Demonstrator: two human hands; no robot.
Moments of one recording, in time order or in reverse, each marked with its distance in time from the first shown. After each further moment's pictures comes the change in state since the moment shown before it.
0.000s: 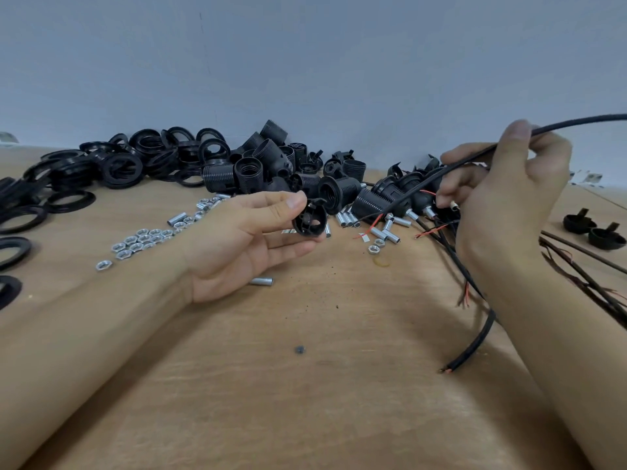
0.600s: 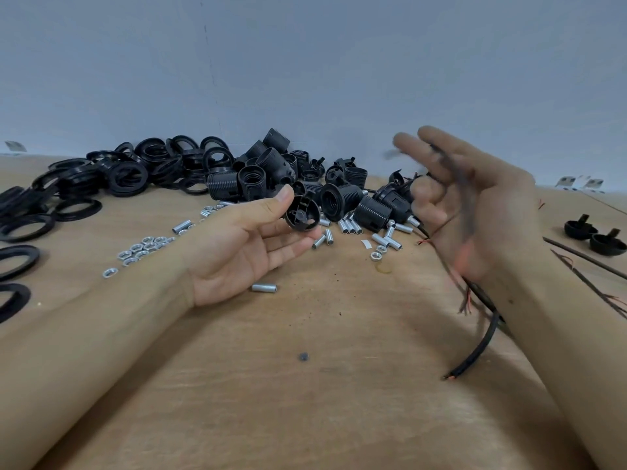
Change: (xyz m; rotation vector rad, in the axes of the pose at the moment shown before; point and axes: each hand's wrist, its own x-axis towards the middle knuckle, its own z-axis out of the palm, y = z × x) left_hand 0.002 0.005 -0.002 -0.155 0.032 -0.042; right_hand 0.004 -0.006 -0.002 0.287 -0.465 0.464
